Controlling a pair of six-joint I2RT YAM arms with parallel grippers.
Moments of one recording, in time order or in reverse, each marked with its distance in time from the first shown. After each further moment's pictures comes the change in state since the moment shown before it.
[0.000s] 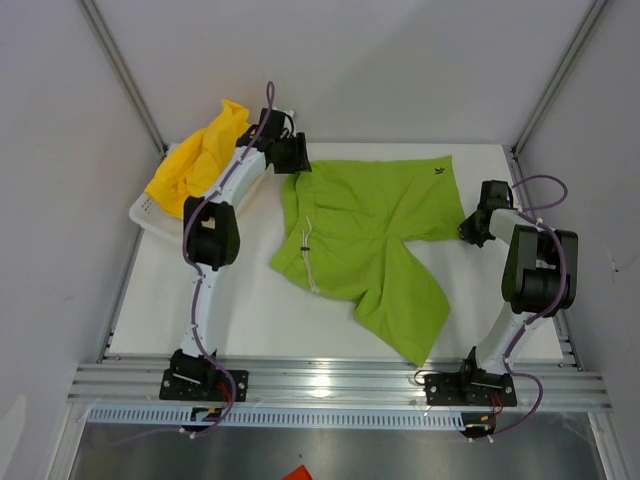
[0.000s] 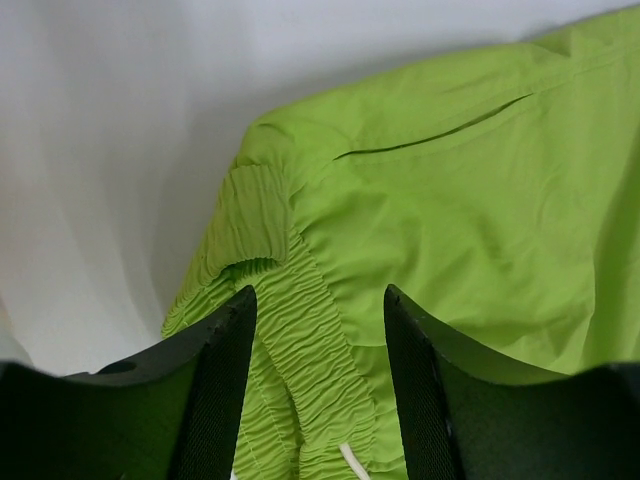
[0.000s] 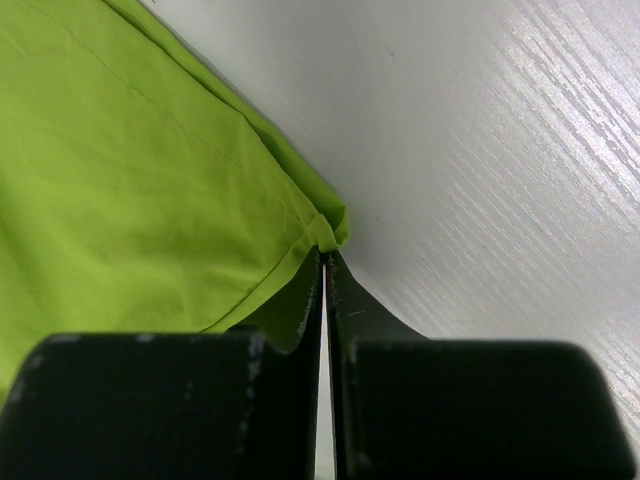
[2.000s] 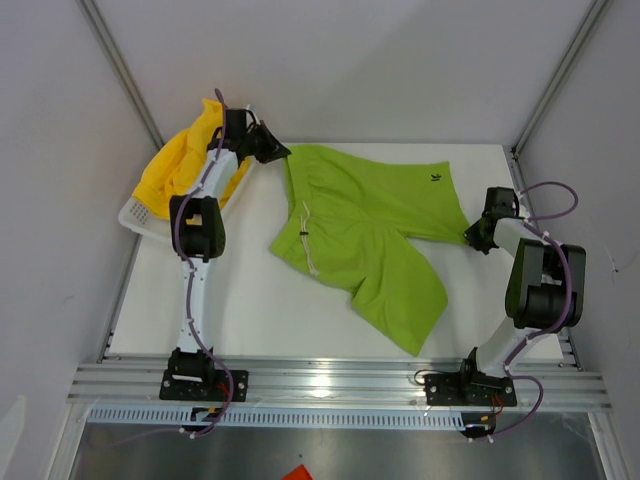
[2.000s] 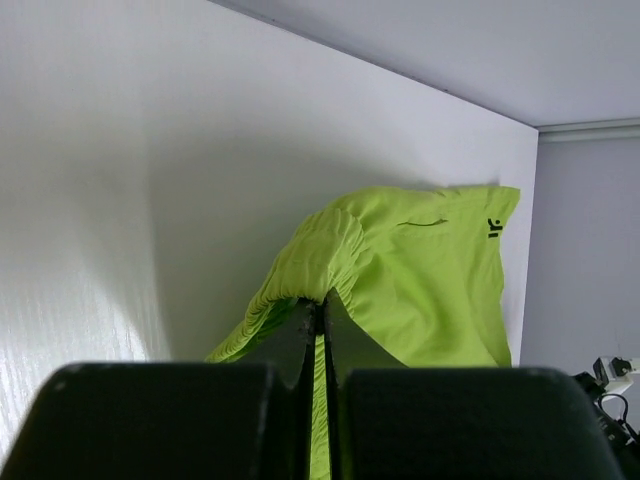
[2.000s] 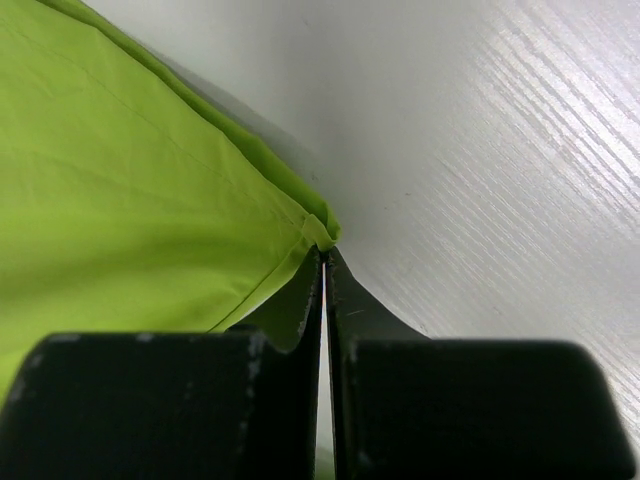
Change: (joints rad) left arm 0.185 0.137 0.067 0.248 0.314 -0.393; right arm -0.018 -0.119 -0.105 0.004 0.048 0.011
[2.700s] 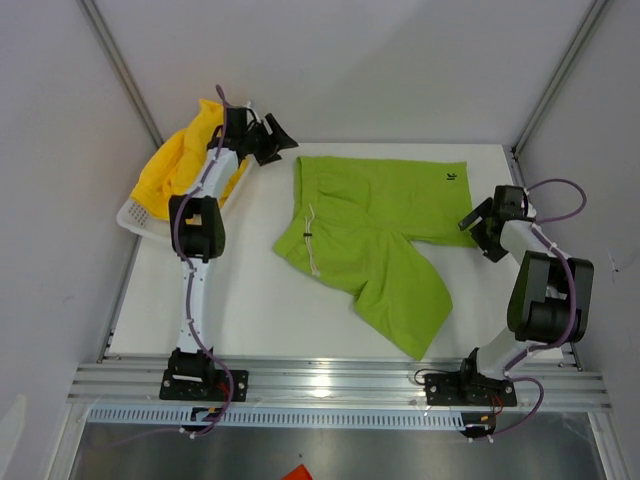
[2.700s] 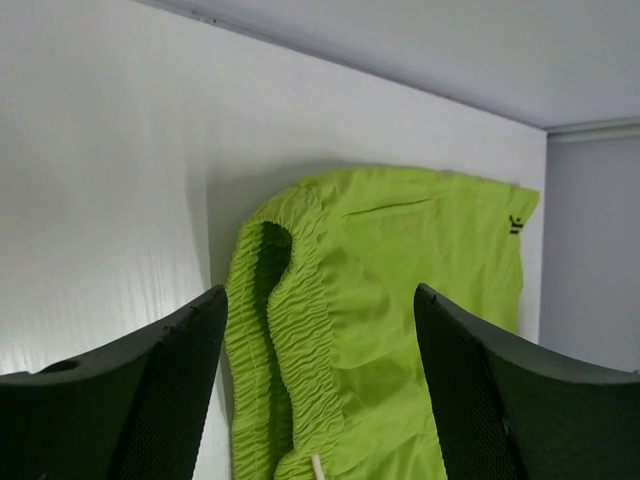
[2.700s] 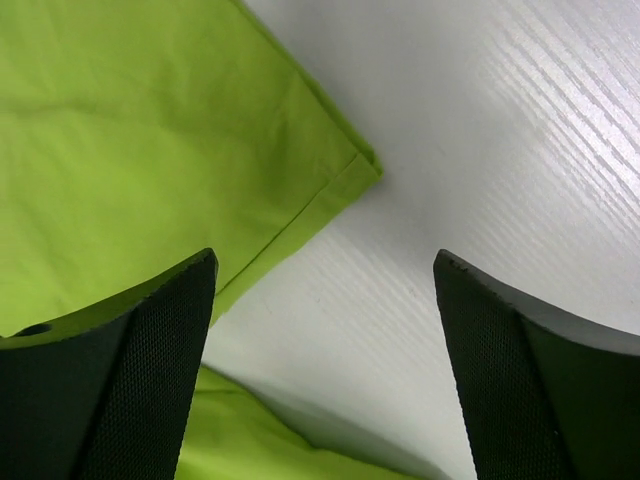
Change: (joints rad) left arm -0.003 -0.006 0.008 0.020 -0.014 0.027; right arm -0.024 -0.068 -0.008 -0.041 -0.035 -0.033
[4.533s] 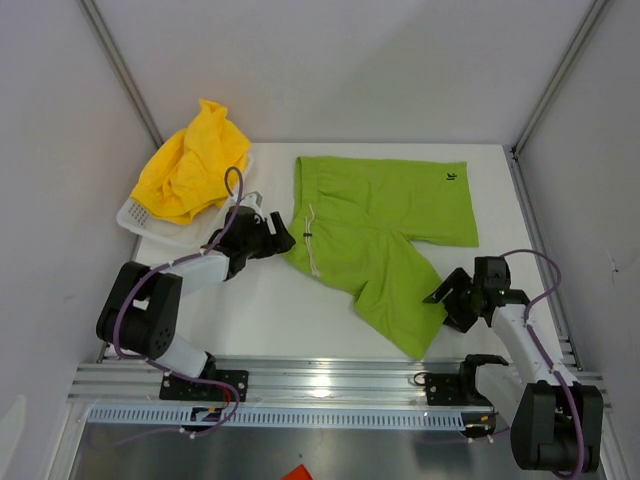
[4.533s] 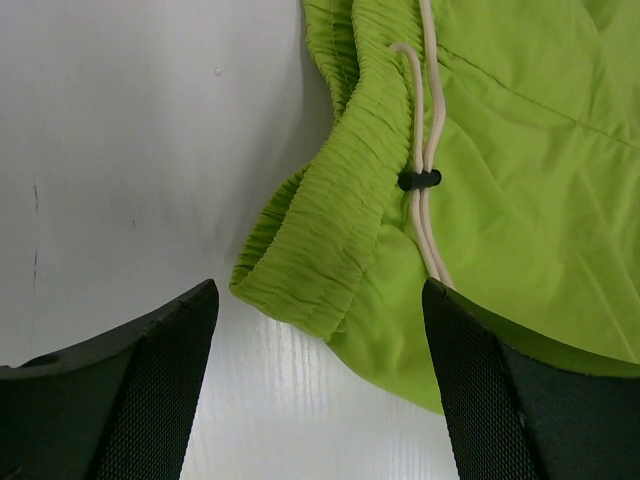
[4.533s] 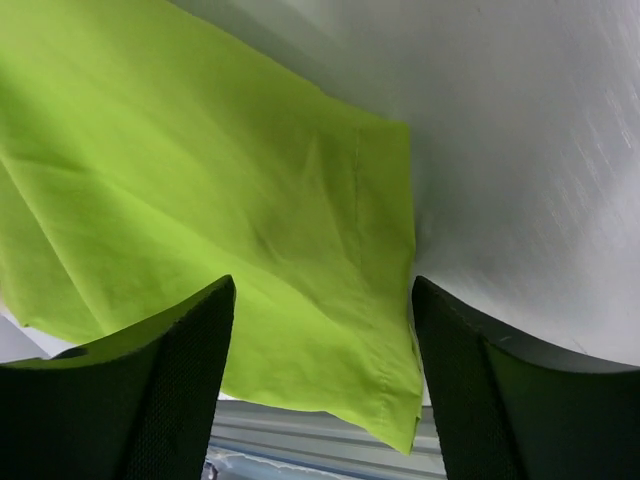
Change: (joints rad) left arm -0.227 -1.045 -1.668 0.548 -0.394 0.142; right arm 0.159 -0.718 -0.560 -0.300 -0.359 0.111
